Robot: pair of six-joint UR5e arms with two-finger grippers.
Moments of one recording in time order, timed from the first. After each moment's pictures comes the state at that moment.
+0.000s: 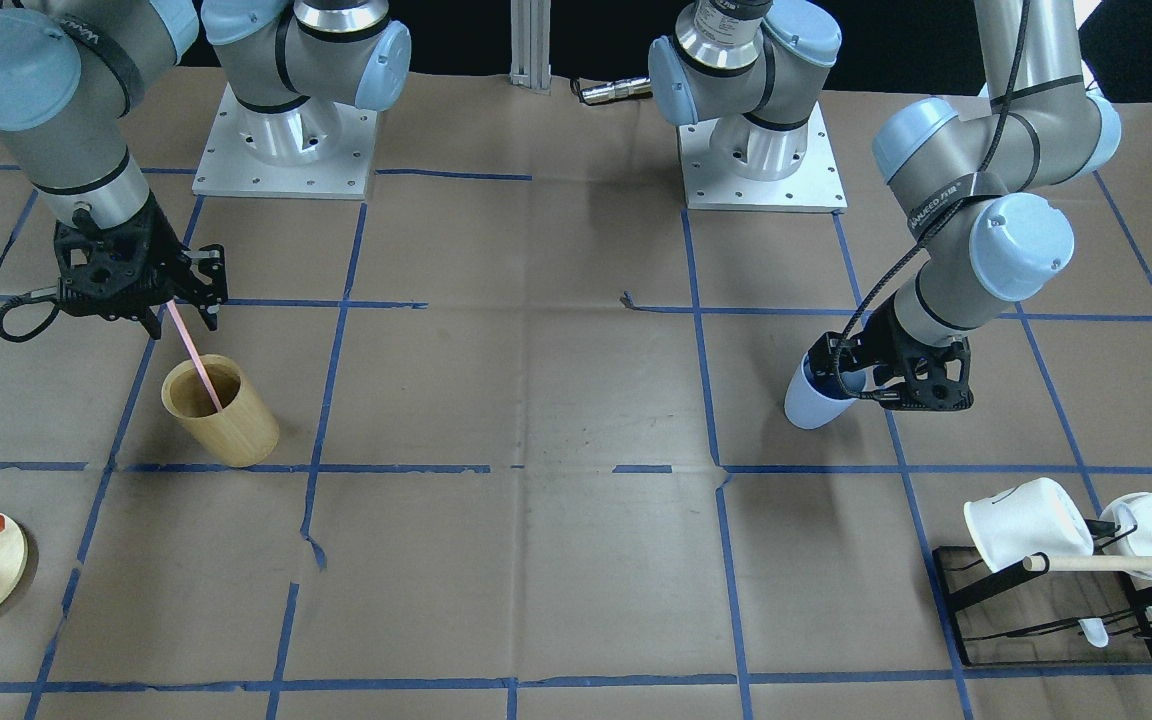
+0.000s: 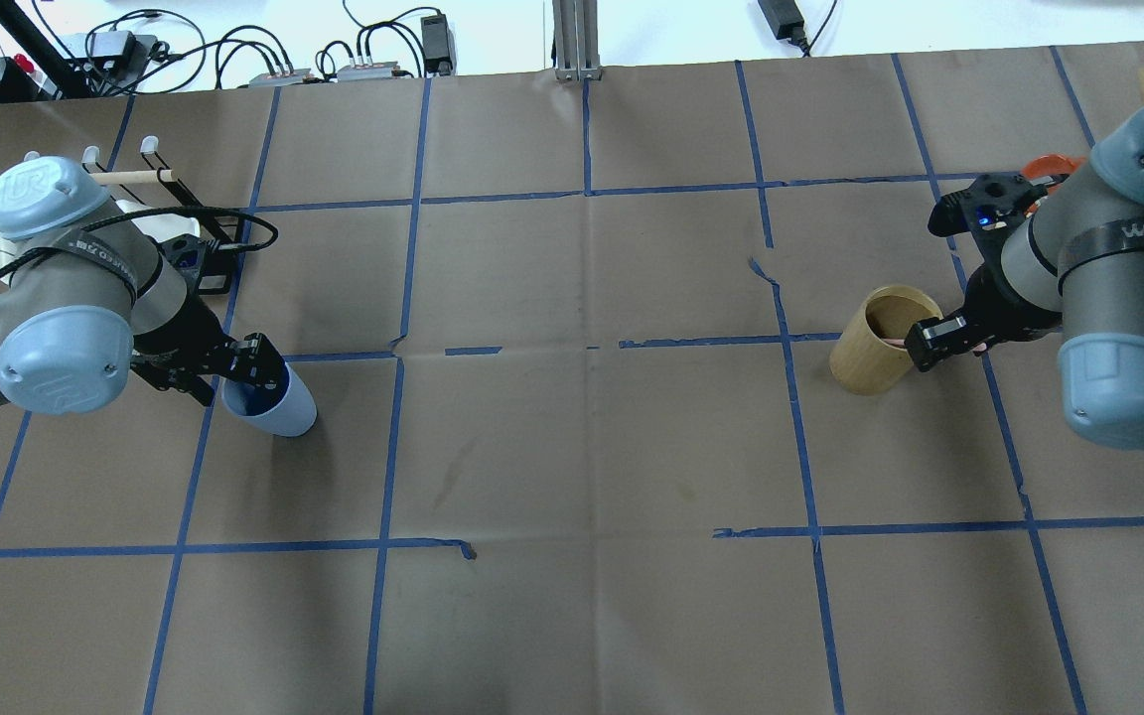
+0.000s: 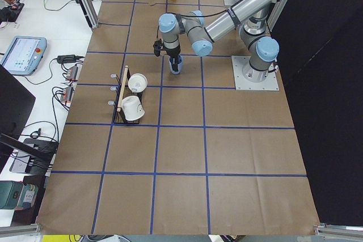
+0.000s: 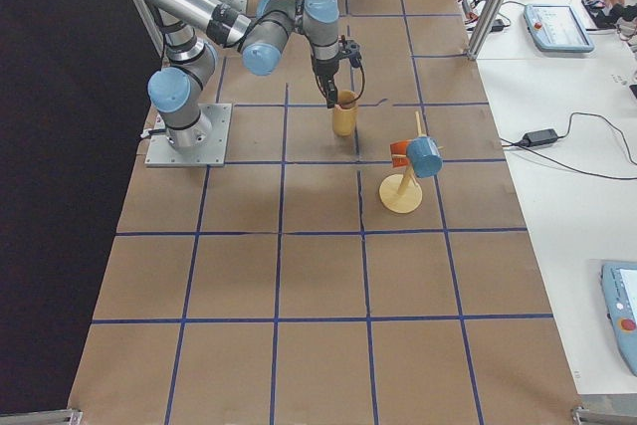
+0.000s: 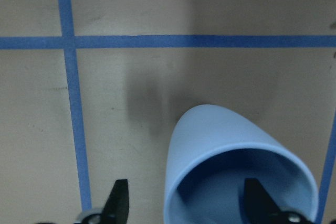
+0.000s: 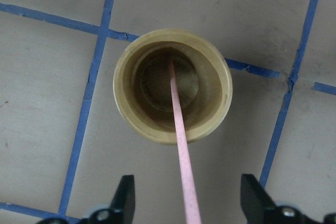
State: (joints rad) left arm -1.25 -1.73 -2.03 -1.09 1.58 0.31; right arm 1.30 -1.66 2.11 -2.11 -1.57 -0.52
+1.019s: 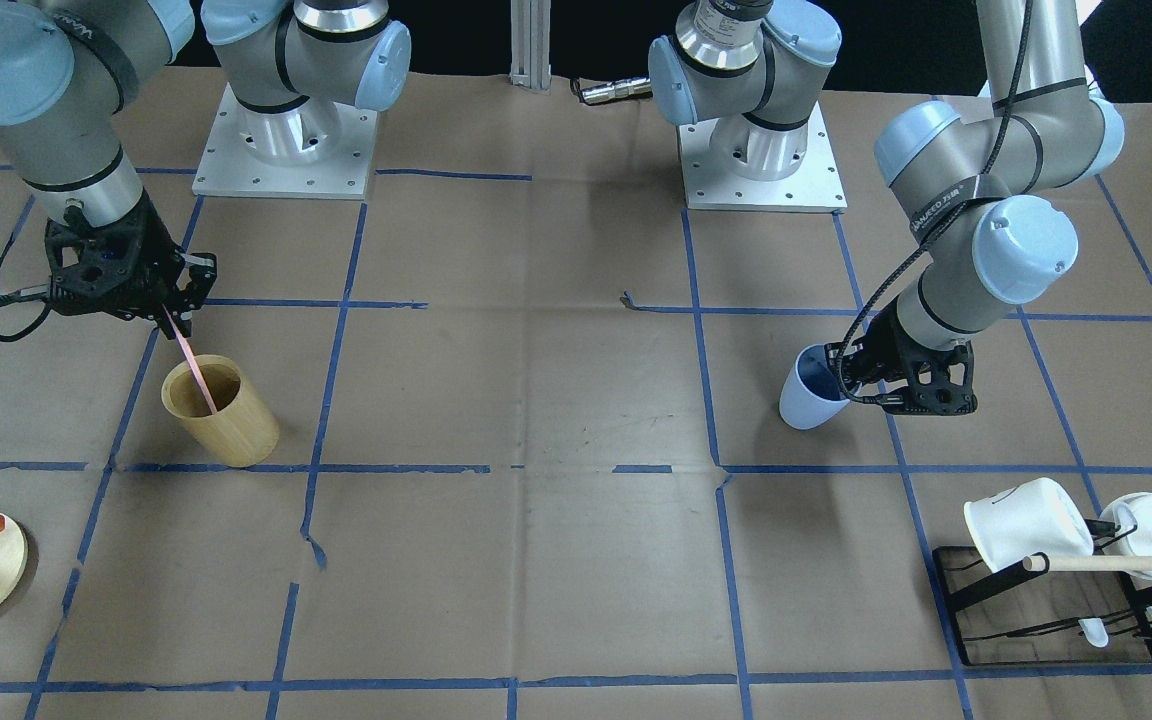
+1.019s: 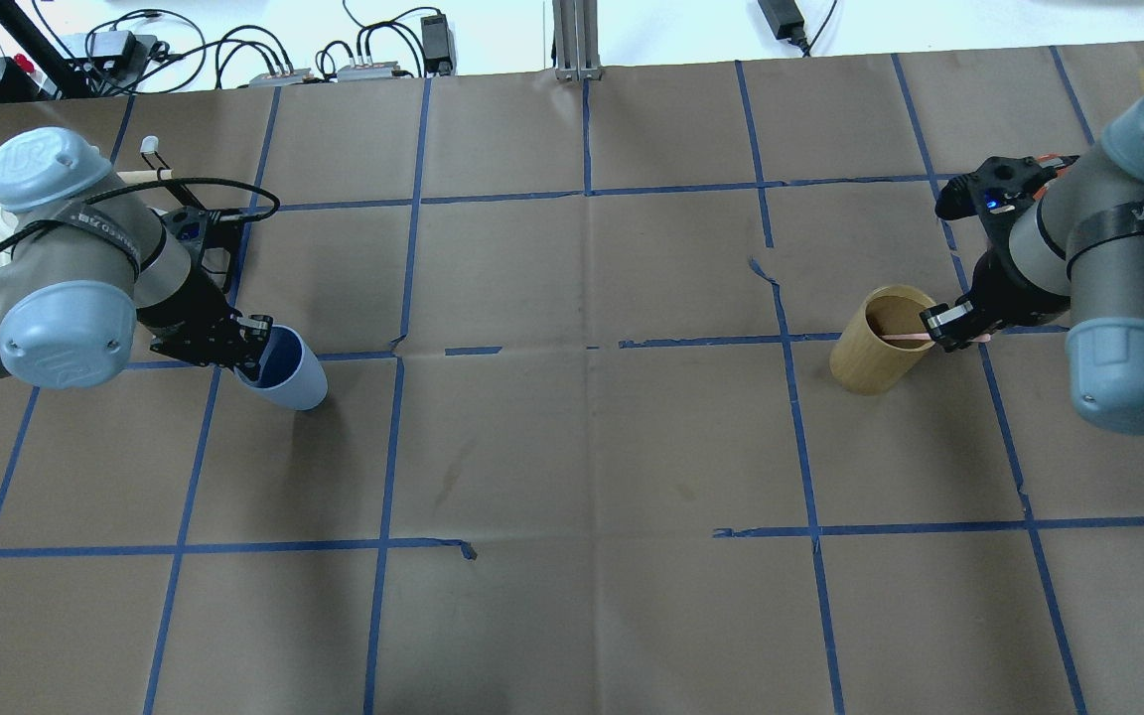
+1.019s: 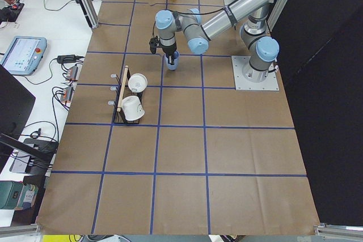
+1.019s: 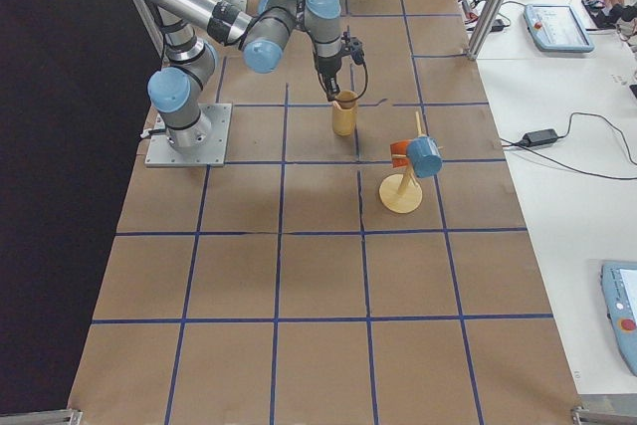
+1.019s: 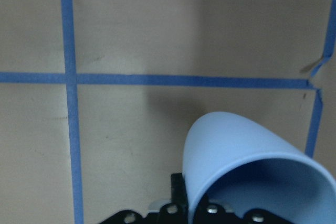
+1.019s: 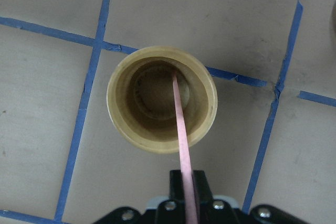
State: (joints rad) left arm -1.31 -1.76 -1.94 -1.10 1.56 0.22; right arm 1.30 -1.65 2.08 -2.10 -1.57 -0.51
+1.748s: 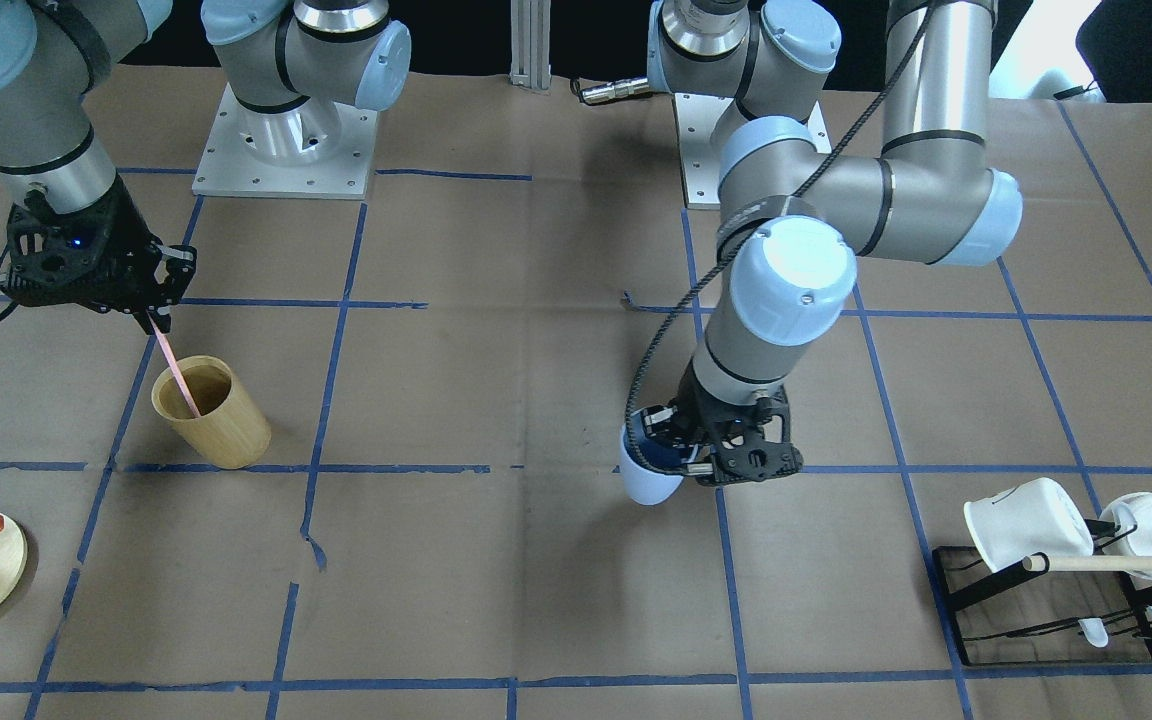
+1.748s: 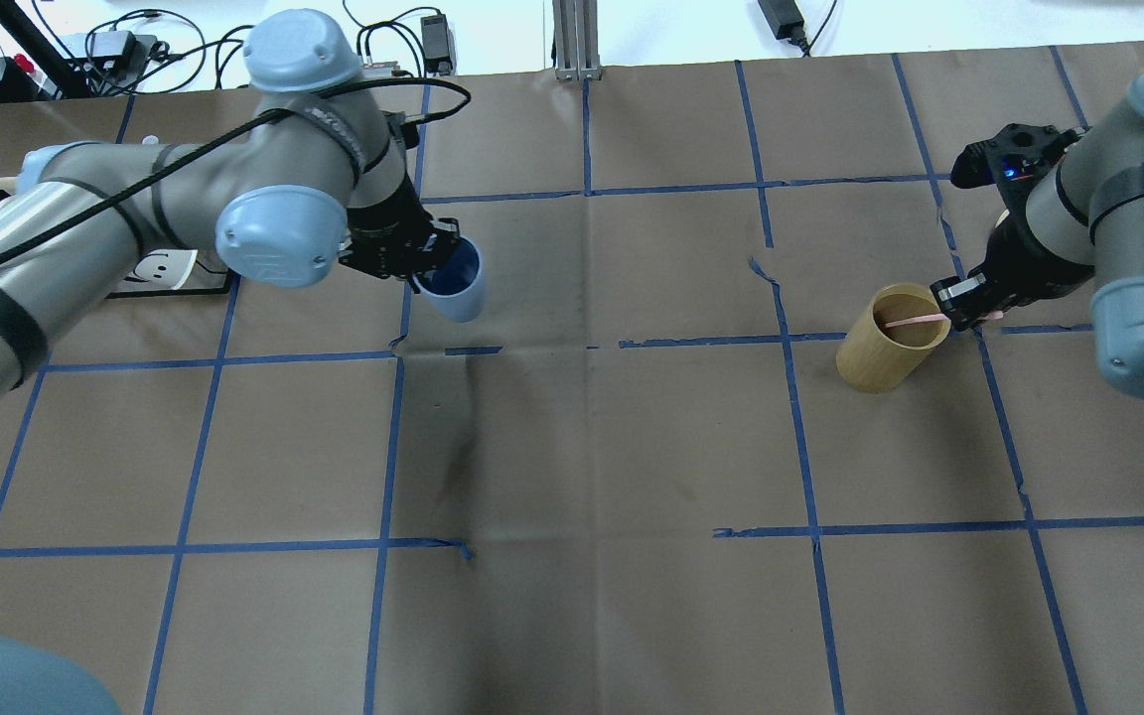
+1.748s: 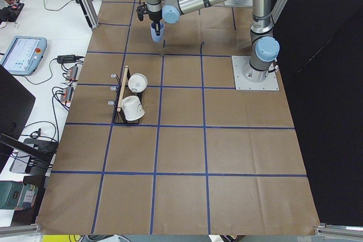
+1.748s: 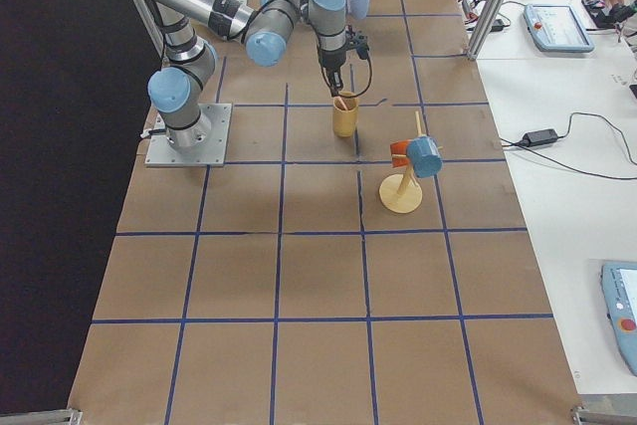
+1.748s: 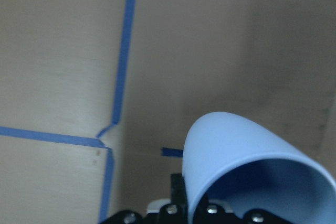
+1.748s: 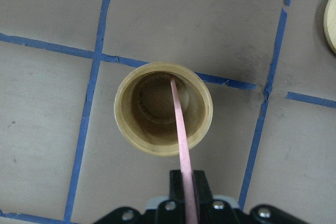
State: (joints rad) left arm -1.71 -1.93 -1.65 -1.14 1.54 -0.30; right arm 1.31 -1.66 1.98 -1.99 -1.57 -0.47
